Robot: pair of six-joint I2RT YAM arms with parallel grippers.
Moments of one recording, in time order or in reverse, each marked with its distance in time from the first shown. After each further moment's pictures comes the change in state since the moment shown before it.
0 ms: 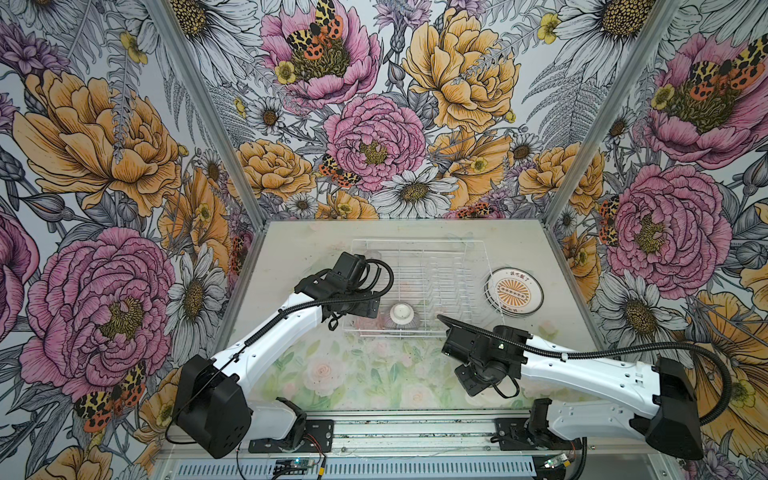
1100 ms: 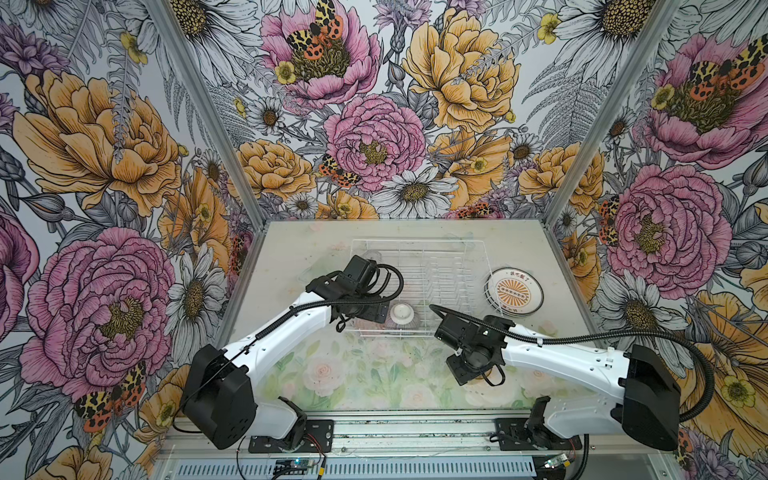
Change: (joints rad) left arm -0.056 0.043 0.000 0.014 0.033 -0.008; right arm -0.113 0.076 -0.006 0.121 -0.033 -0.074
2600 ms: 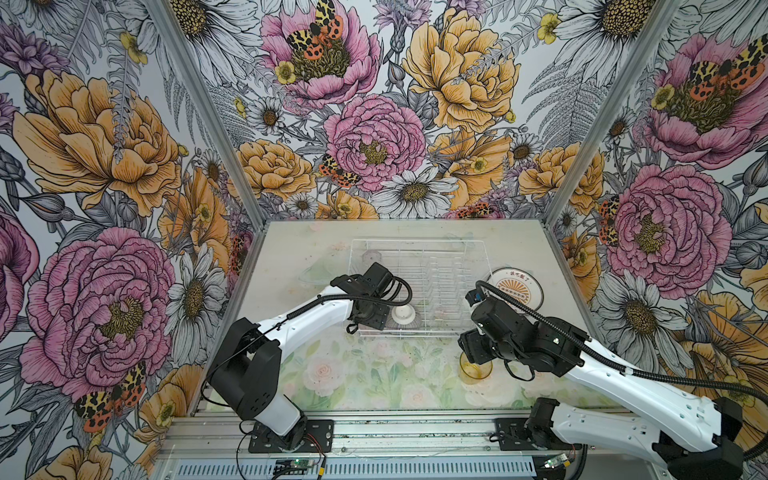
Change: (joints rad) left arm -0.058 0.160 0.031 -0.066 -0.130 -0.017; right arm -0.033 -0.327 0.113 -0.004 0.148 0.009
